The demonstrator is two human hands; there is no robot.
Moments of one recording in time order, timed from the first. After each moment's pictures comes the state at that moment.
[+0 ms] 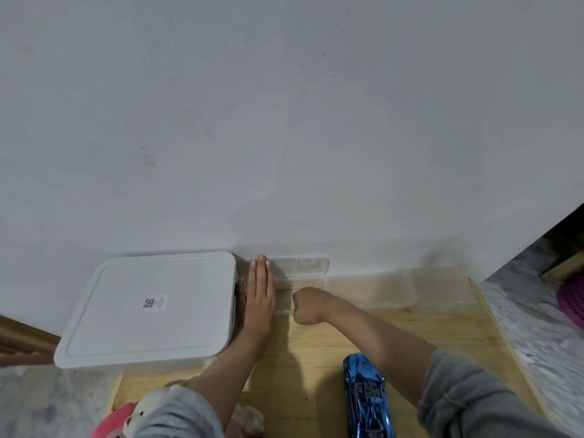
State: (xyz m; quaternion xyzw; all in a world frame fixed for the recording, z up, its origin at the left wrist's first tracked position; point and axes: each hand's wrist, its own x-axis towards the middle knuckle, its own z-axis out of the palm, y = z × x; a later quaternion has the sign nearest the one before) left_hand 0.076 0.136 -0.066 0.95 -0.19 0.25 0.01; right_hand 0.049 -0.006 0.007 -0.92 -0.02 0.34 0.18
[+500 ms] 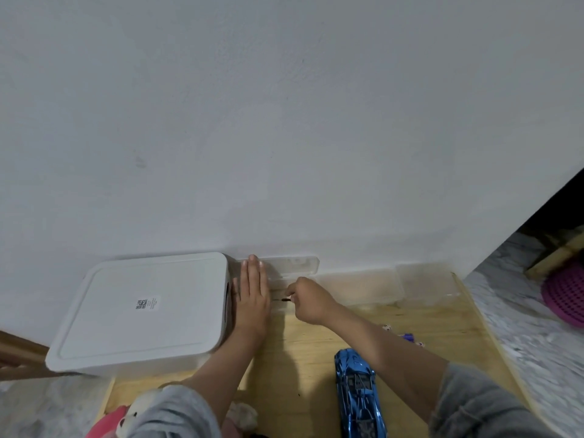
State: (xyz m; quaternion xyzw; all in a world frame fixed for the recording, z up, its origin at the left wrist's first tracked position) left_hand 0.056 0.132 -0.043 0.97 -0.19 0.18 0.03; right_hand 0.029 -0.014 0.004 -0.94 0.01 0.15 0.30
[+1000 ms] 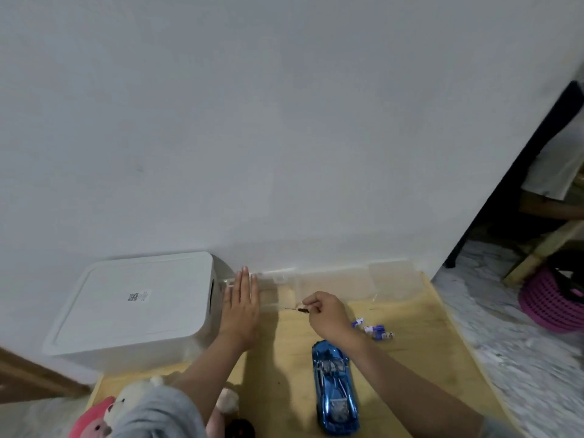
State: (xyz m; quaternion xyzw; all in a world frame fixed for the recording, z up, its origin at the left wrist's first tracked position) left_hand 0.011 0.133 -0.012 0.97 -0.23 -0.02 -0.07; right_hand -0.062 -0.050 0.015 -0.83 0.21 0.03 0.52
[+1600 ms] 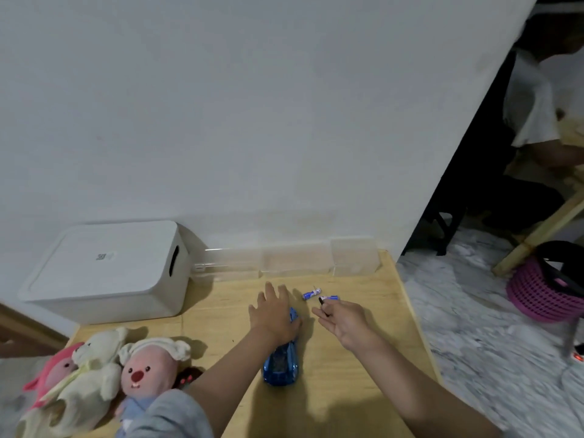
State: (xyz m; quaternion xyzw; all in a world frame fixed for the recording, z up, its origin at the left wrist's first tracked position) left_hand -0.110 -0.001 0.006 0.97 -0.16 -0.19 0.02; right_hand -0.157 -0.143 0.008 -0.48 0.43 0.06 0.77
